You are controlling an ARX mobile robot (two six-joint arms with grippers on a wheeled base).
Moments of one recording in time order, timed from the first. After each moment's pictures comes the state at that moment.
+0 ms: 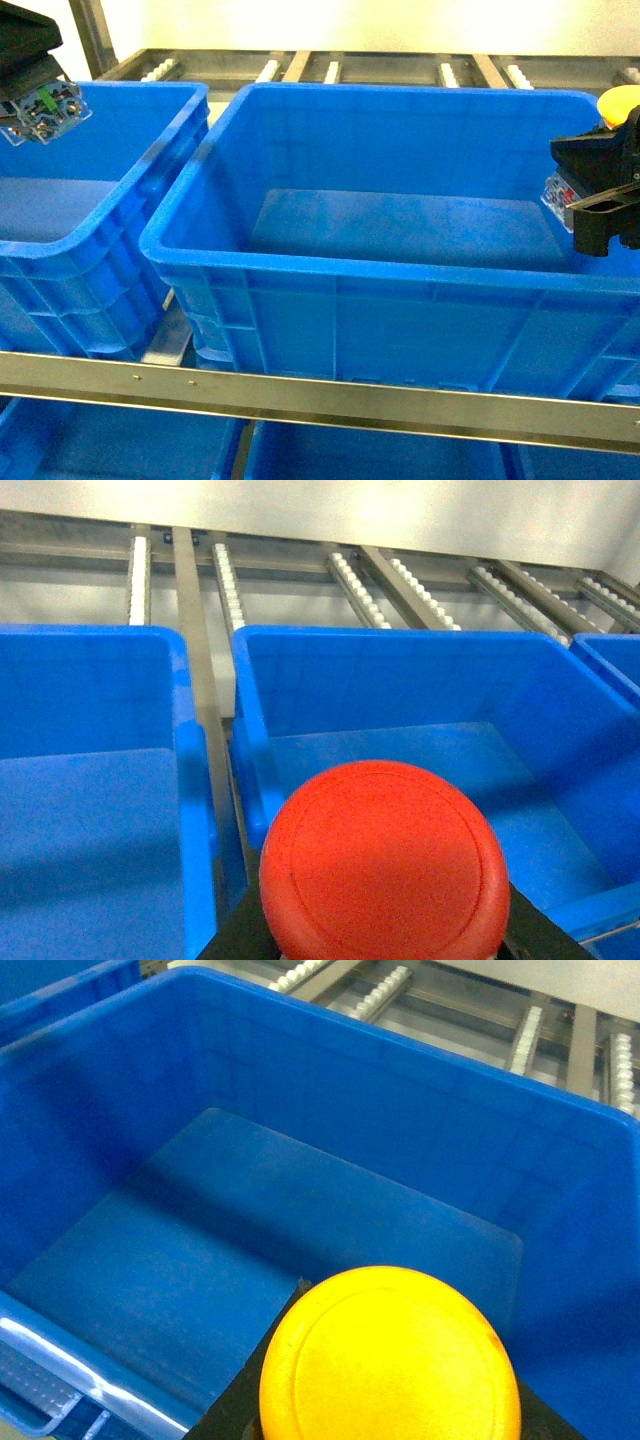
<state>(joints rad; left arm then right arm) -0.03 1.20 0.53 0.56 0.36 -0.13 0.27 1.39 0.56 0.62 -0.06 -0.16</state>
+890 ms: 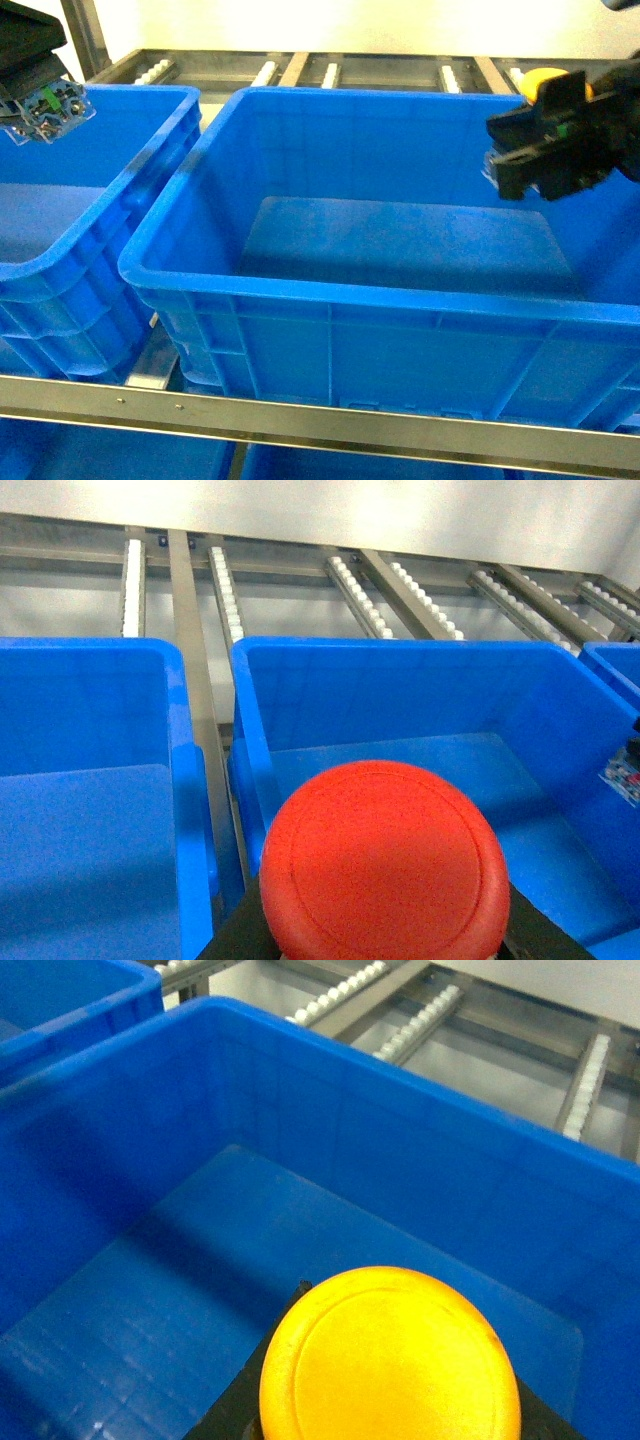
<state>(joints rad) -0.03 1.20 0.53 0.56 0.36 -0.13 0.27 1.59 0.76 0.61 -0.16 -0.17</state>
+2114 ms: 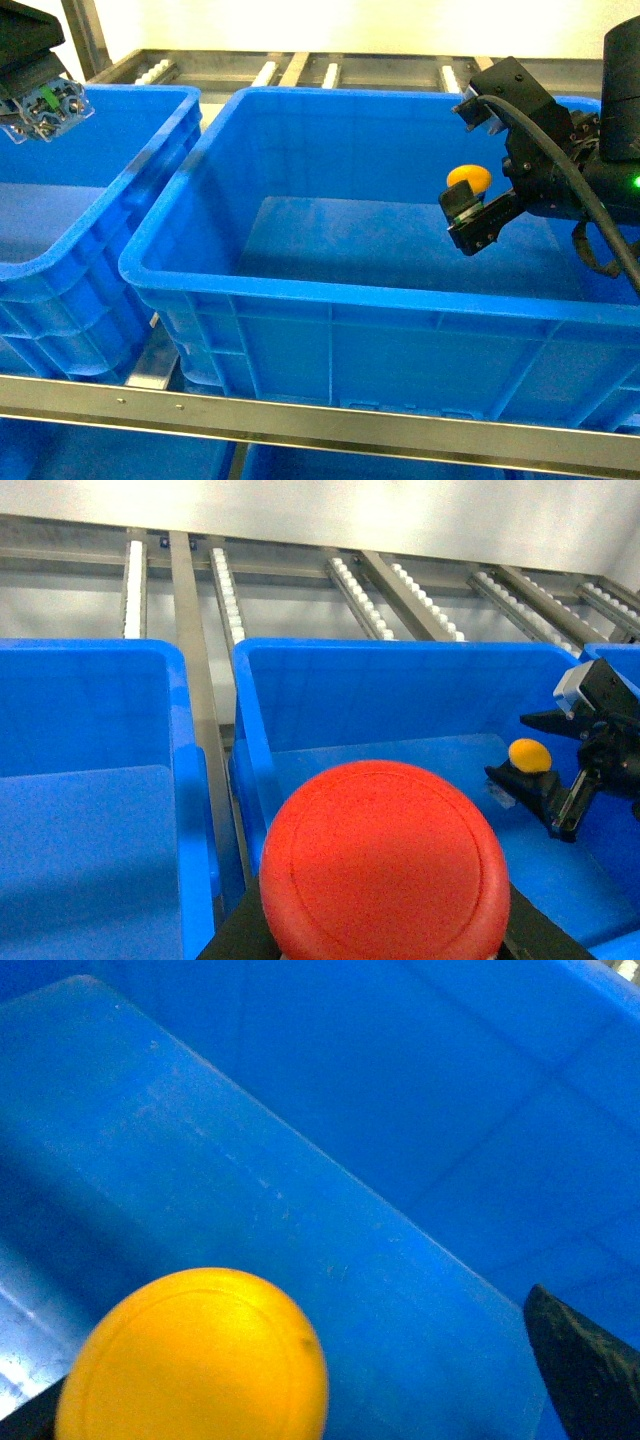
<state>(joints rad) -0.04 1.20 0.53 0.56 0.36 -0.13 0.19 2.07 1.13 0.54 -0.13 -0.43</state>
